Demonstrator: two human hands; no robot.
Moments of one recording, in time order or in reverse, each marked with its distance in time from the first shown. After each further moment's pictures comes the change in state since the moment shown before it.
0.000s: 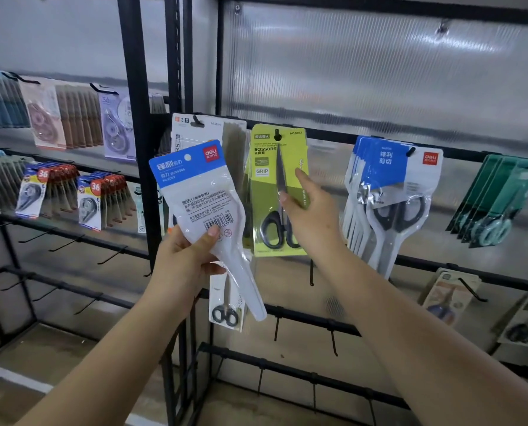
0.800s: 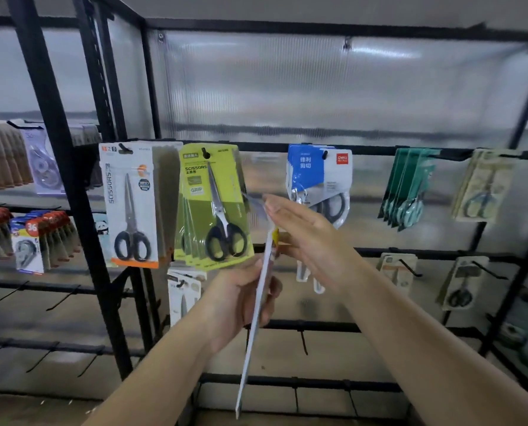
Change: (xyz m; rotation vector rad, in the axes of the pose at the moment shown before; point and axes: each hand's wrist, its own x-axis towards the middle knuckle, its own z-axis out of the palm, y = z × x) left_hand -0.034 -0.011 0.105 -0.052 -0.582 -0.497; right_hand -0.048 0.006 -0.092 0.315 -0.266 0.116
